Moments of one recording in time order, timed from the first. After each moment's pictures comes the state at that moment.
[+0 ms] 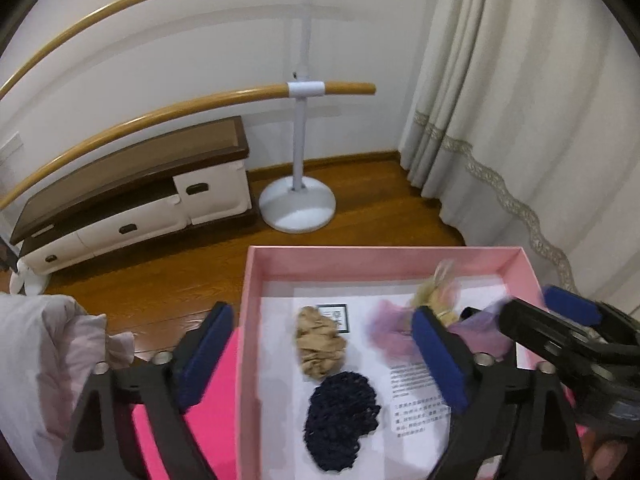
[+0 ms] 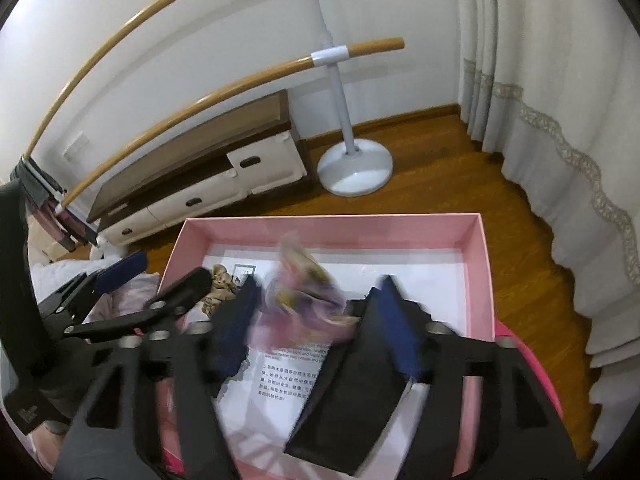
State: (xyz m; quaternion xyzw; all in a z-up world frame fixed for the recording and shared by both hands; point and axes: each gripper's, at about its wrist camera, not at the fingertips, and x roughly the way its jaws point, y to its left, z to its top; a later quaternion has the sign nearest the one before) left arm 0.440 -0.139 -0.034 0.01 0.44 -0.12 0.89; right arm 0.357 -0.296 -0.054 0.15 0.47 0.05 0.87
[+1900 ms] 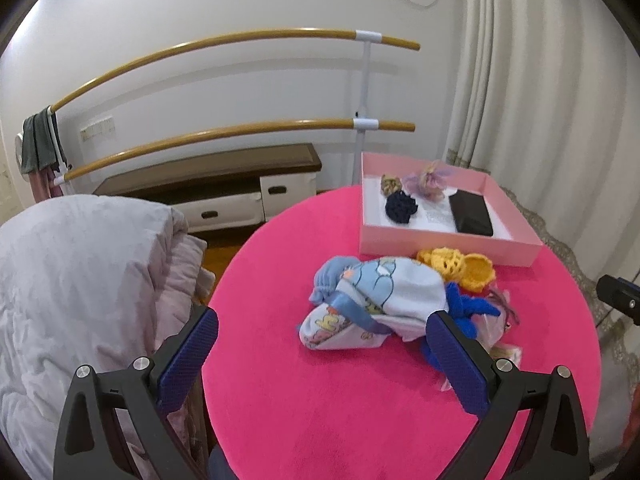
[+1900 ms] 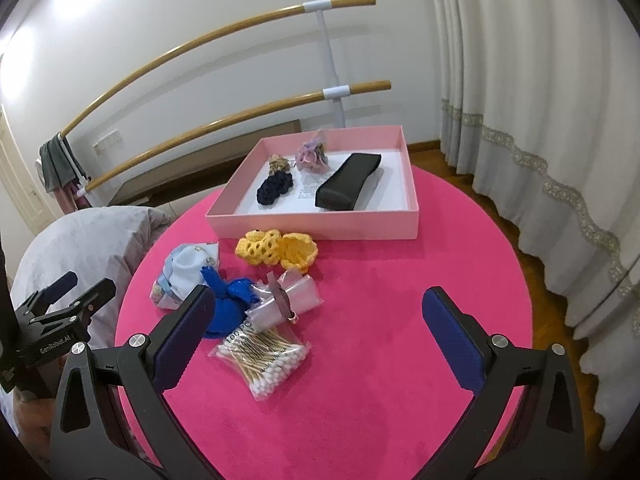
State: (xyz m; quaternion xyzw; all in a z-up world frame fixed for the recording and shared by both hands) left arm -0.015 -0.006 -0.024 -0.01 0.36 -0.04 0.93; right arm 0.041 -0.258 -0.011 0.10 0.39 0.04 0.91
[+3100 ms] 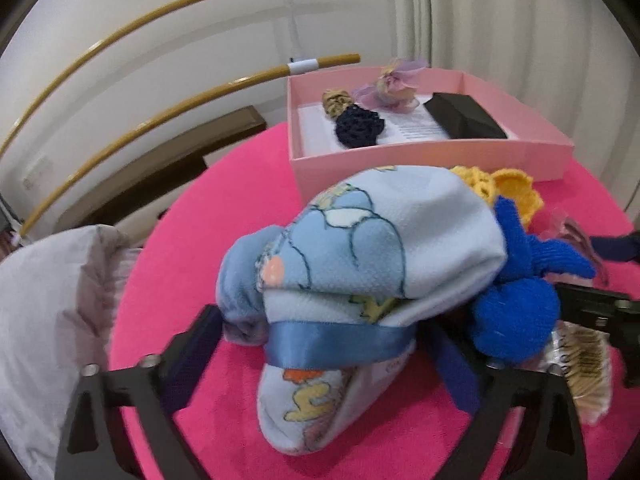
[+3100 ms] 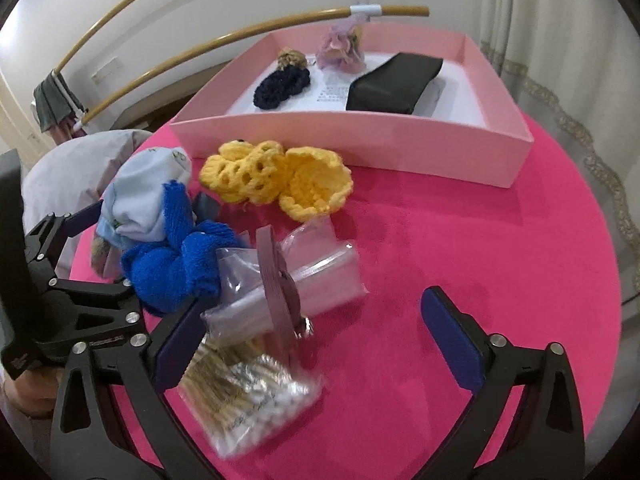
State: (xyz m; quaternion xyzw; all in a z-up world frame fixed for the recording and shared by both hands) left arm 0.120 -0.067 -0.143 0.11 0.43 -0.13 0.89; right arm 0.124 -0.220 -0.119 0.07 0.51 0.10 0.85
